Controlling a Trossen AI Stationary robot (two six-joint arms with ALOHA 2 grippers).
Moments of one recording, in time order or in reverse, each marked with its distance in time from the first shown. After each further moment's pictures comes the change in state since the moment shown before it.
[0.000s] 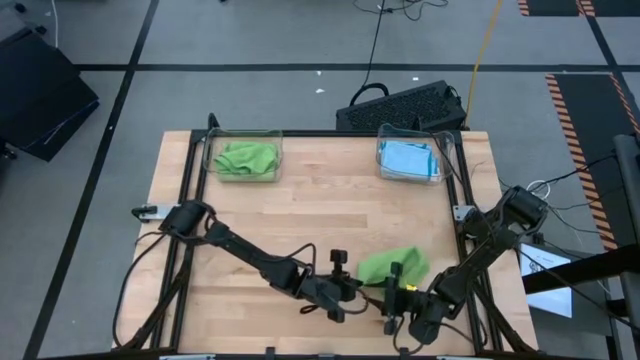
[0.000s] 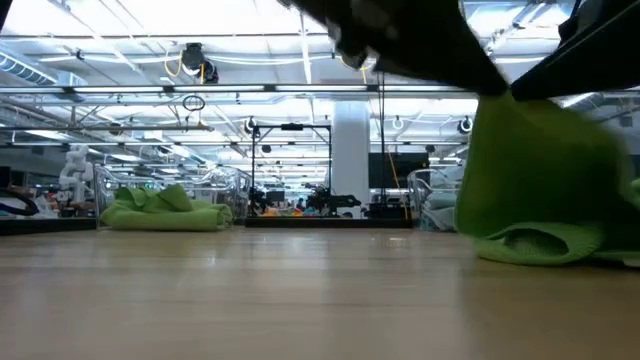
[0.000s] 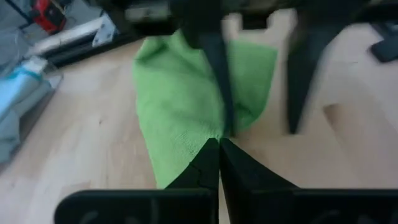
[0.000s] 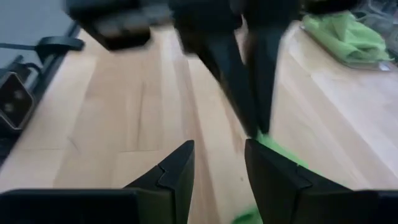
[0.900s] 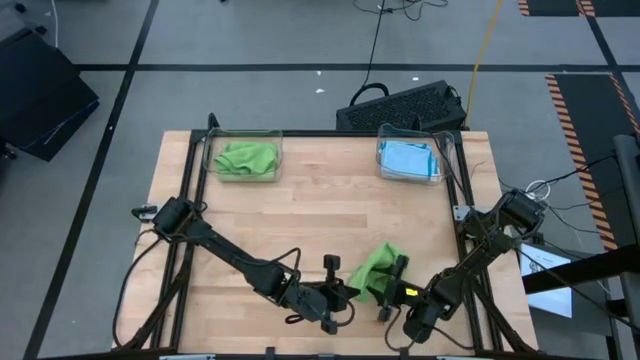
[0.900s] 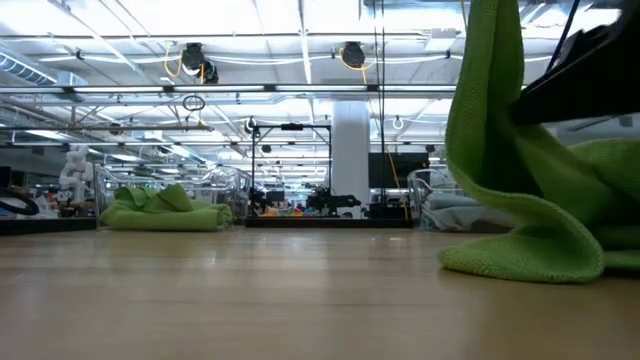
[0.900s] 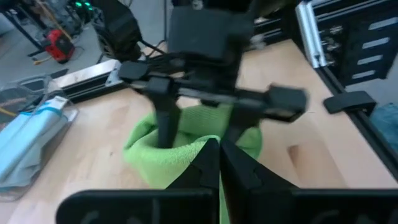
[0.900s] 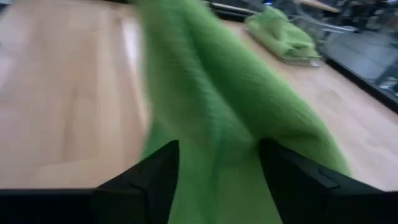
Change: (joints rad) left arm -0.078 -0.106 0.002 0.004 -0.061 0.010; right arm -0.009 0.038 0.000 -0.131 0.185 0.136
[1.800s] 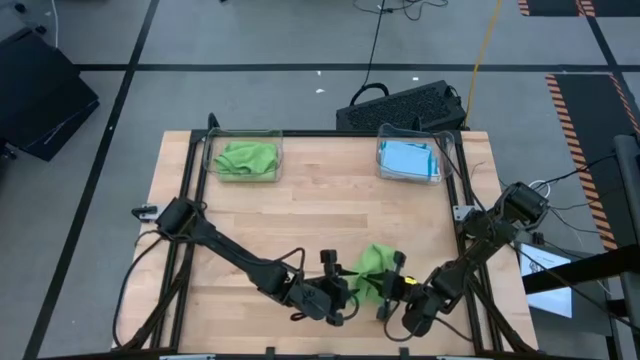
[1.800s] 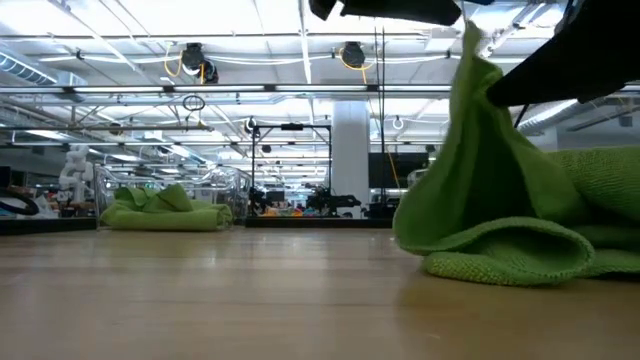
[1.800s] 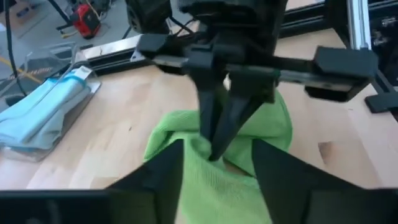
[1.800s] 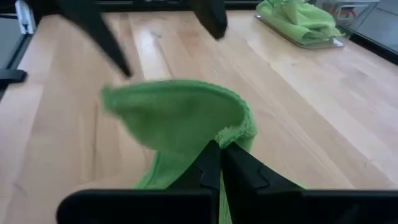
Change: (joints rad) left arm 0.020 0.019 0.000 -0.045 -0.096 -0.114; right arm -0.039 -0.070 0.000 0.018 -0.102 0.060
